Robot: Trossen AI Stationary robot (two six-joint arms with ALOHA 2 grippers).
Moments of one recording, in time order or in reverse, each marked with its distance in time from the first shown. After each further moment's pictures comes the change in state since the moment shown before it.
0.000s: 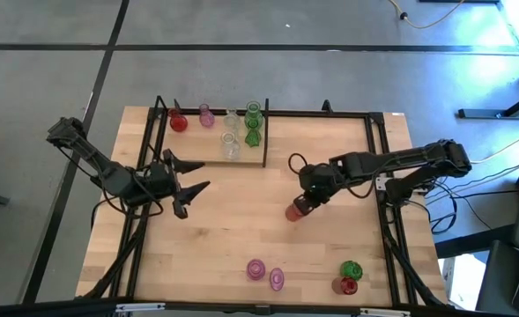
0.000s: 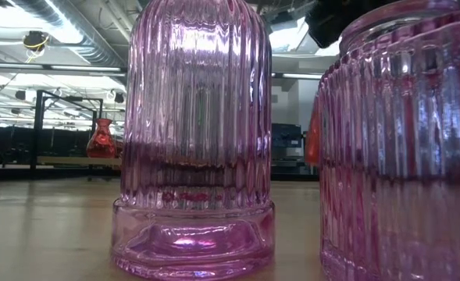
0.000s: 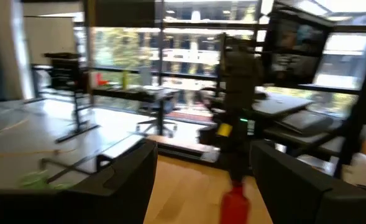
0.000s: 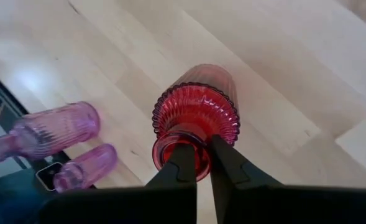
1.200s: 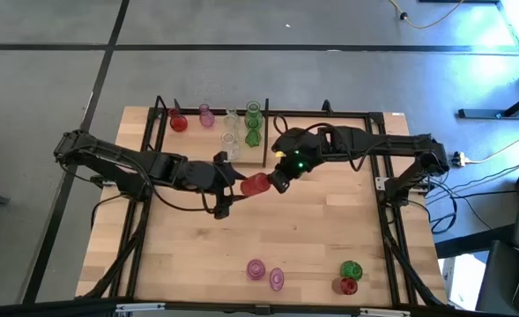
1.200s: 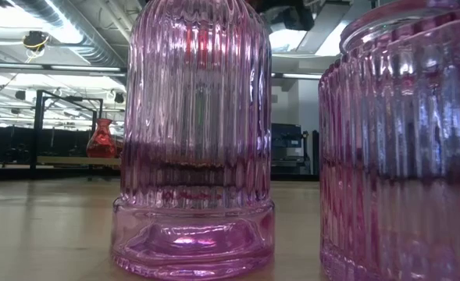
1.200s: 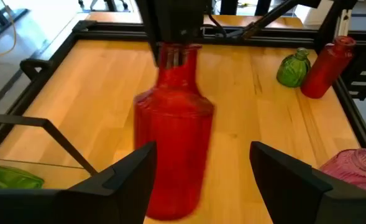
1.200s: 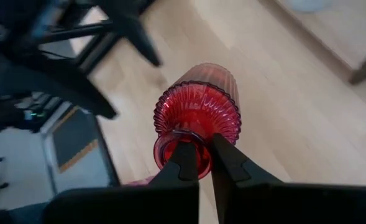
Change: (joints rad) left arm 0.412 0.444 0.448 -0.707 0.677 -0.202; right arm -0.119 0.193 0.470 0.067 -0.017 -0.298
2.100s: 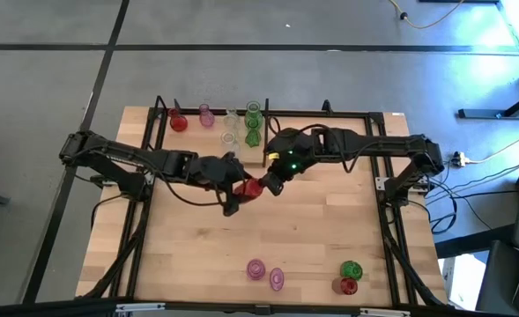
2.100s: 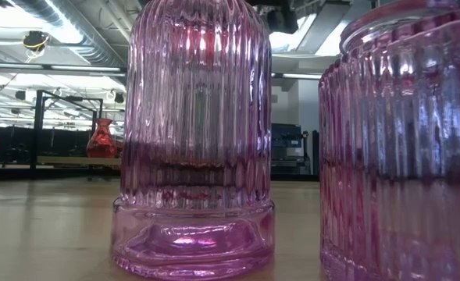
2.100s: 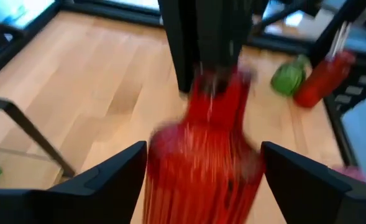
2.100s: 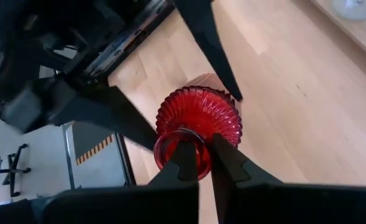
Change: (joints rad) left arm 0.078 0.076 0.000 0.063 0.125 -0.105; right arm 0.001 0.048 0.000 0.104 -0.070 -0.025
